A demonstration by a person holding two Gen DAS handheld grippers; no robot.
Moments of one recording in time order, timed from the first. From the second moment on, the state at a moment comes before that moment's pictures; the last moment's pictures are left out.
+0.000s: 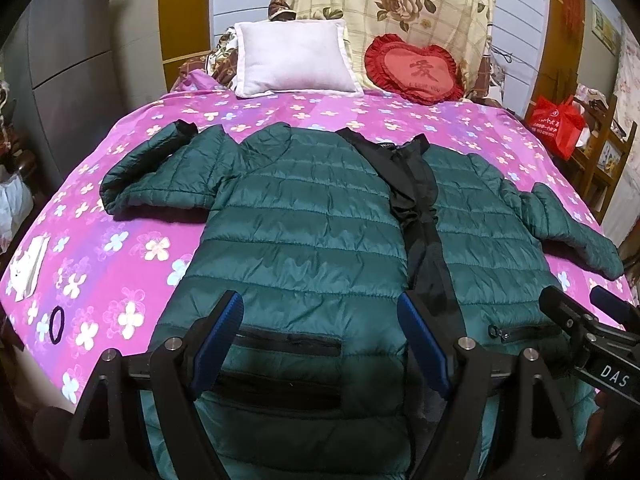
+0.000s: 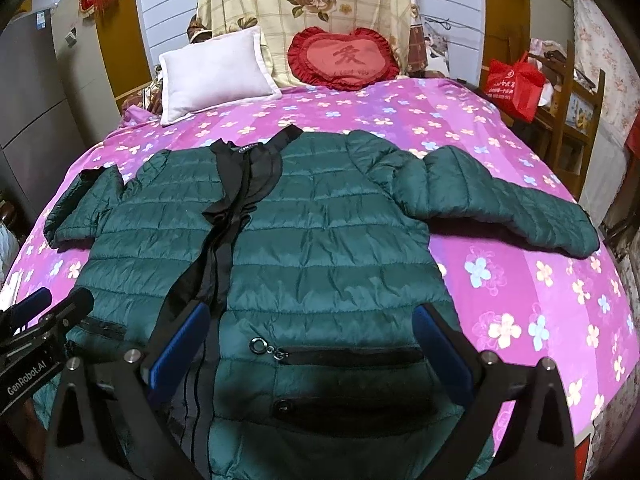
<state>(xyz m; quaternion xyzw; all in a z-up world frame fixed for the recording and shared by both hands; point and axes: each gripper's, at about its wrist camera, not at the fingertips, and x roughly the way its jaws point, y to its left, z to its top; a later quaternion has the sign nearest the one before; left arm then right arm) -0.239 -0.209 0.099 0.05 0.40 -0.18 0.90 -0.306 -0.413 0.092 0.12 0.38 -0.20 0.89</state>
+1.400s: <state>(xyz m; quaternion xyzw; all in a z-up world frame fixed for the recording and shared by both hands) -0.215 -0.209 0.094 0.07 0.40 -0.17 0.90 -0.279 -0.416 0.087 0.11 0.39 -0.20 0.89</state>
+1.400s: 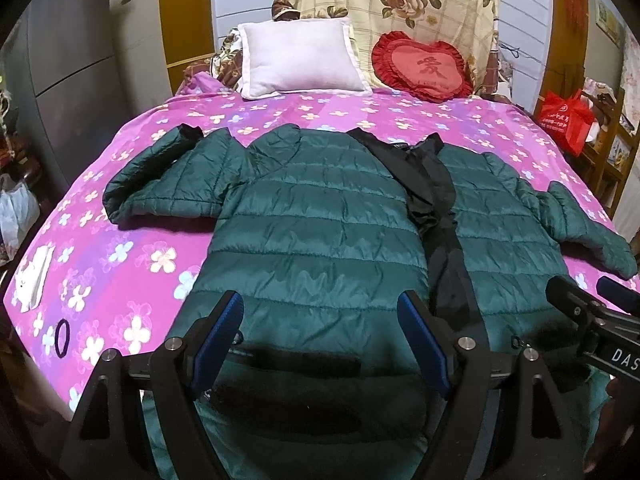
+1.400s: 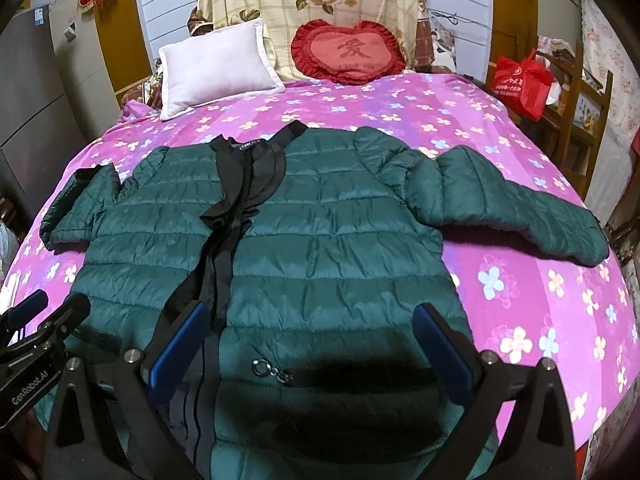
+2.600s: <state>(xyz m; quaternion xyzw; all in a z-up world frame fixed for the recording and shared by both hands) -0.091 -0.201 0.087 0.07 0.40 -0.11 0.91 -0.144 -0.429 0.071 0.10 0.43 -0.17 0.88</state>
